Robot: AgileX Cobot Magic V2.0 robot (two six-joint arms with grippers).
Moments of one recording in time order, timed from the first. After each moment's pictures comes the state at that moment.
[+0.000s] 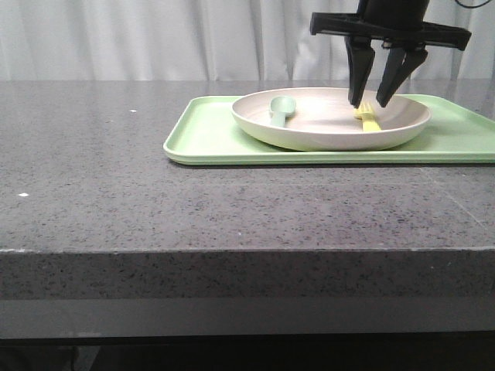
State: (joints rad) left arm -0.35 0.73 -0.80 -0.38 0.88 0.34; right arm 0.24 2.05 -1.95 0.07 1.23 0.33
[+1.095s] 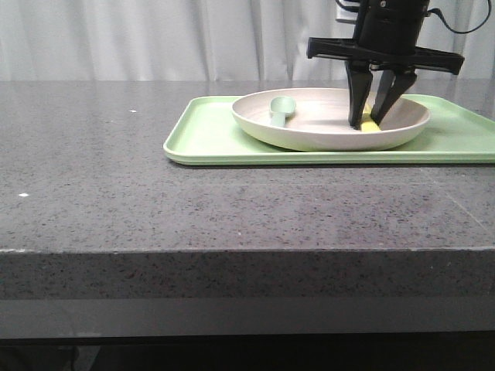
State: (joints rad) left arm -0.35 0.73 -0.80 -0.38 0.88 0.34; right arm 0.24 2.10 -1.96 0.08 1.24 0.36
